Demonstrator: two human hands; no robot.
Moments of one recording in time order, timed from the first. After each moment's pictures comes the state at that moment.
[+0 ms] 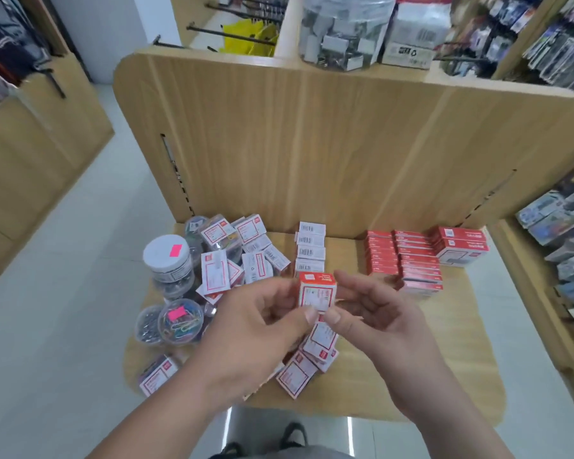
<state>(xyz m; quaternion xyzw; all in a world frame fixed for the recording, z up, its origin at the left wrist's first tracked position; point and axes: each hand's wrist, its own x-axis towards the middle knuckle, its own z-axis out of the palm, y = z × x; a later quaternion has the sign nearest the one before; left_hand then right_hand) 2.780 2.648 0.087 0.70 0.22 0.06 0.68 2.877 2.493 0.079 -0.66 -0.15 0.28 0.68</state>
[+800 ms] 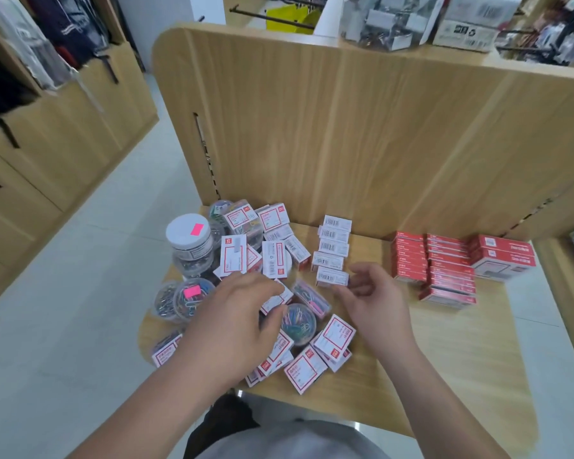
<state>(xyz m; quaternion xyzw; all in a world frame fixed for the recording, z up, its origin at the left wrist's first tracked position) 2.761 2.675 0.033 0.93 0.22 0.14 0.26 2.937 2.529 -0.017 -0.85 -0.19 0.15 0.46</state>
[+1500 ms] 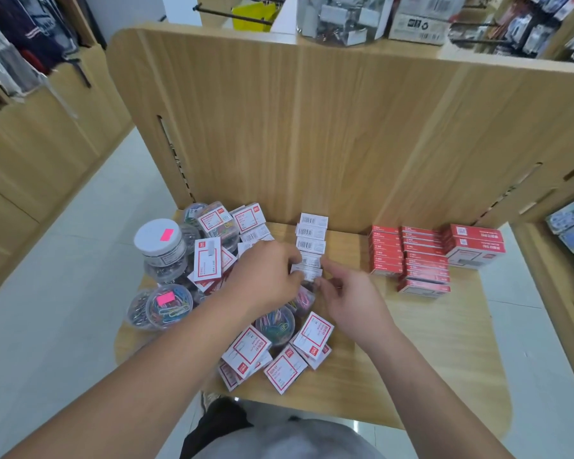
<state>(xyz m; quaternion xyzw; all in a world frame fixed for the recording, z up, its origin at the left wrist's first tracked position) 2.868 2.683 0.016 0.94 0.21 0.02 0.27 2.948 2.524 -0.014 -0.84 -0.30 0.20 0.41</state>
